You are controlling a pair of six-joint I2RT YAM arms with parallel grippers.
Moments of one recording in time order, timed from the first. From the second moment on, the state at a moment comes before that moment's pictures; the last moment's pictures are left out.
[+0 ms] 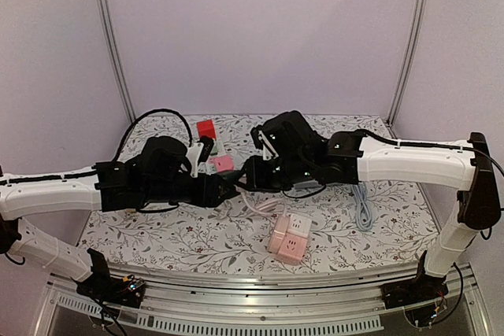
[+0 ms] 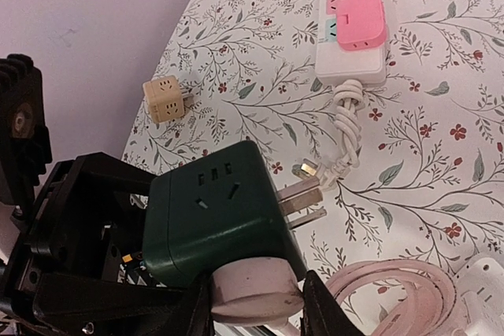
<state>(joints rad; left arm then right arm) -0.98 1.22 0.83 -0.21 -0.08 -0.61 1.10 1.71 1.42 -0.37 0.00 0.79</state>
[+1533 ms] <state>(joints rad) -0.92 1.13 0.77 -0.17 0.04 -0.59 1.11 1.68 1.38 -0.28 -0.01 0.71</state>
